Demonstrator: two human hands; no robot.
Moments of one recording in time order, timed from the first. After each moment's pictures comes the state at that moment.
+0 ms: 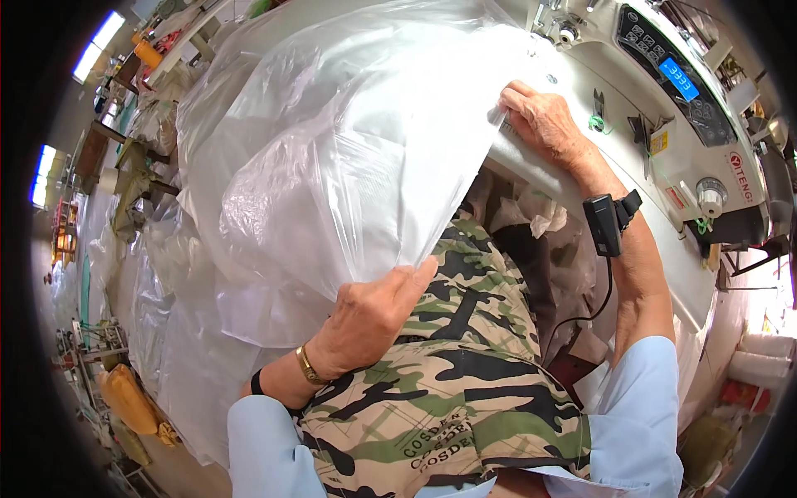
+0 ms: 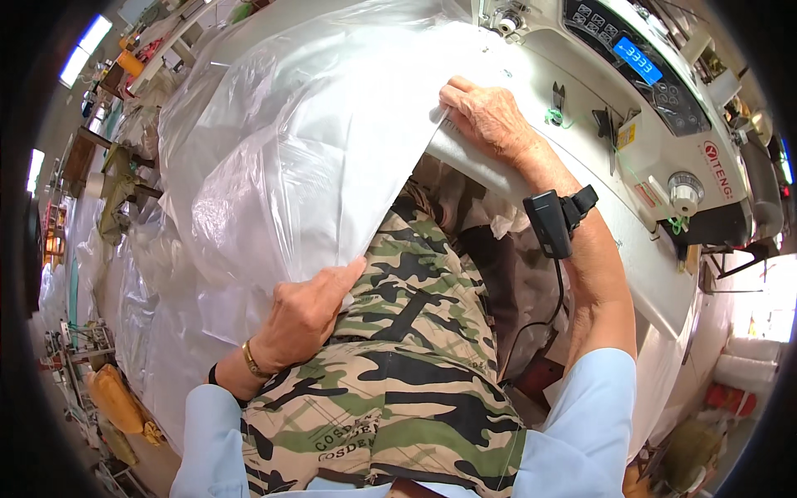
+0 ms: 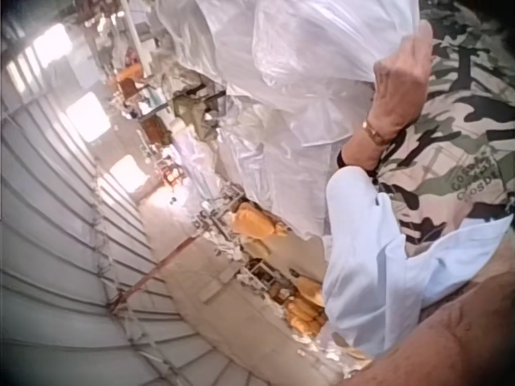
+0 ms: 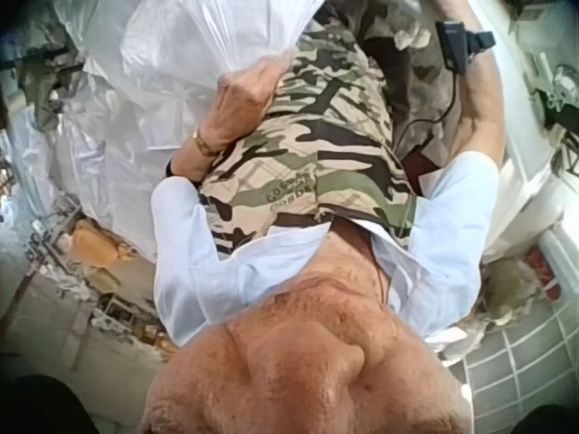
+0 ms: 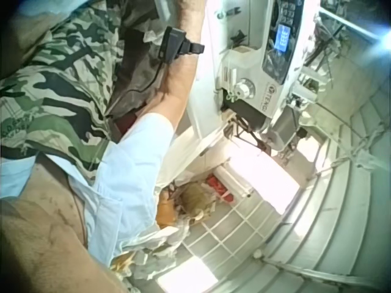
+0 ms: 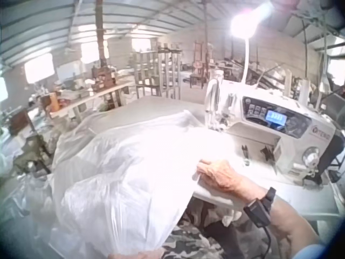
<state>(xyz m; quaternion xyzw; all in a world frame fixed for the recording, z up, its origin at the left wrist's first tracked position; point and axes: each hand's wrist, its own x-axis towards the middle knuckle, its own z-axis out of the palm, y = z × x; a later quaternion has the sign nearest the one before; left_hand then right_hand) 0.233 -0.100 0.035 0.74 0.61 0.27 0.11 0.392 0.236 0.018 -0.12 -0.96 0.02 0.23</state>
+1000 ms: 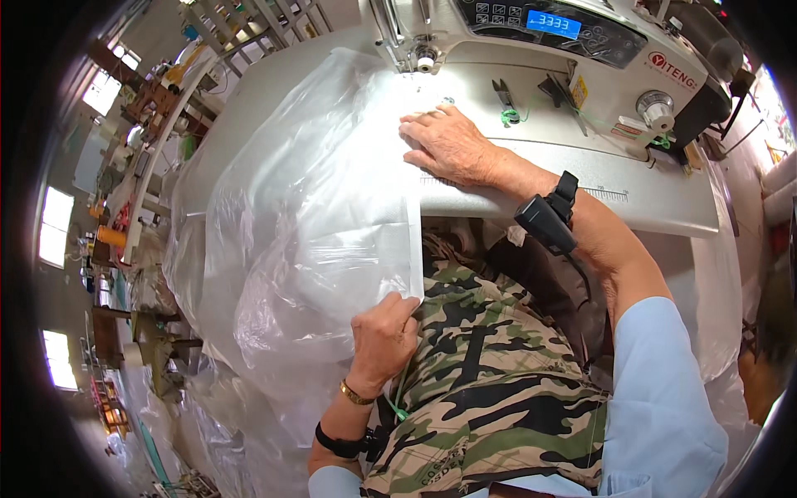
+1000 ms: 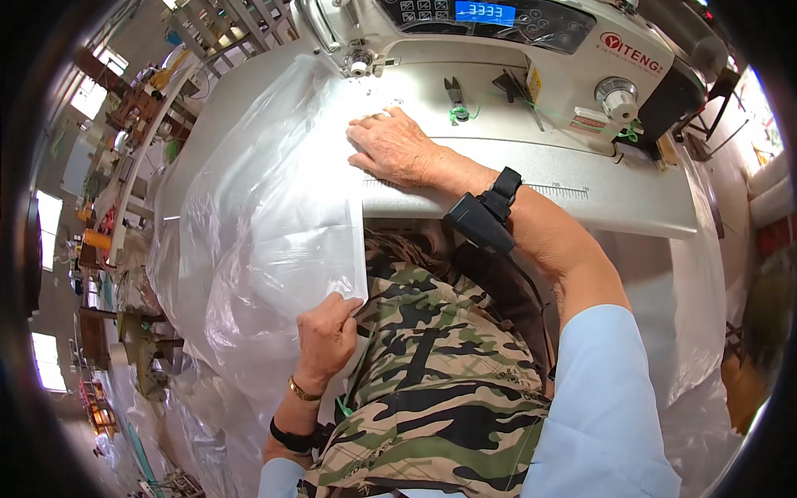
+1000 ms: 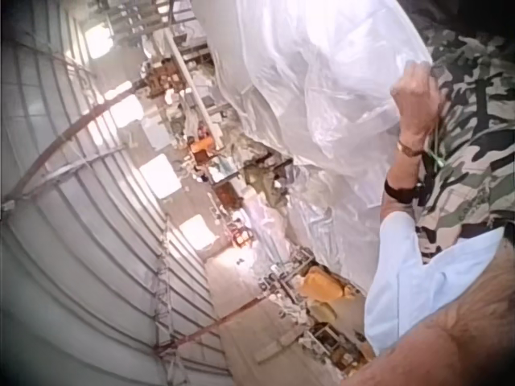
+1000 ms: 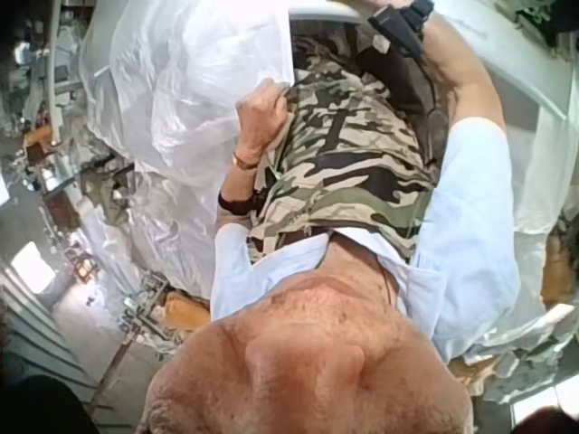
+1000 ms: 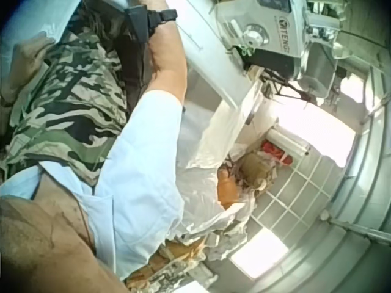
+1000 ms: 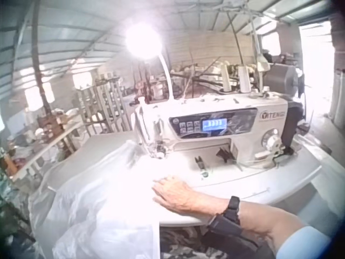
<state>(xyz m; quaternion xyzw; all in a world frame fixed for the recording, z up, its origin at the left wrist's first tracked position) 0.215 -0.014 -0.004 0.76 0.57 0.28 0.14 0.385 0.244 0.005 -0.30 -0.93 0.02 0.22</state>
